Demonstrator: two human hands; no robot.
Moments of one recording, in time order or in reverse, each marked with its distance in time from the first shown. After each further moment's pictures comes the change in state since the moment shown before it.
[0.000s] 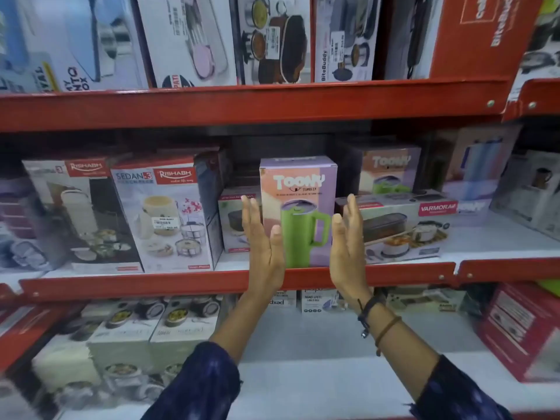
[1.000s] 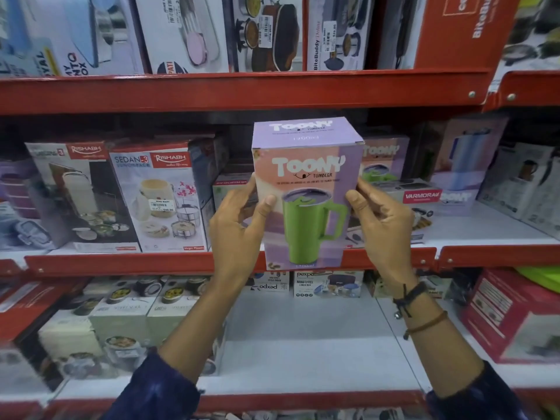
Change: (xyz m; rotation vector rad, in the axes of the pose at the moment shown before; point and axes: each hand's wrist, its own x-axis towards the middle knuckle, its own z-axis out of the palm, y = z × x) left_hand 0.001 0.077 -0.054 -0.111 0.063 -0.150; right_hand 0.001 -0.050 -0.073 -0.023 0.012 -0.171
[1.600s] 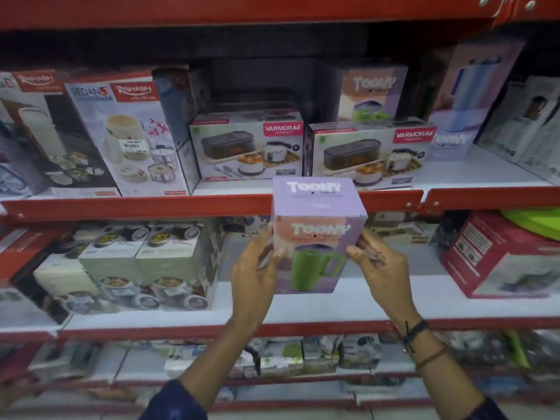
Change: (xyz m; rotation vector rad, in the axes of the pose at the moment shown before) left_hand -0.153 -0.051 0.026 0.043 -0.203 -0.274; right_hand -0.127 0.081 -0.073 -0.041 -0.197 0.317
